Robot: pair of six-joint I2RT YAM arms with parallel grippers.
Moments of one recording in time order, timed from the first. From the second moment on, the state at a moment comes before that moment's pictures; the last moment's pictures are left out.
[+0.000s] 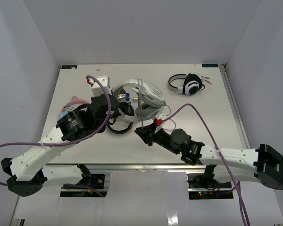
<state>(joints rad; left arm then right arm) -0.99 1.10 1.42 -0.89 -0.76 -0.68 1.21 1.09 0.52 0.59 0.18 0.18</state>
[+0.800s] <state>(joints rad) -0.99 0.89 1.30 -0.81 -0.59 -0.77 1.21 1.34 0.39 1.19 0.08 0.05</state>
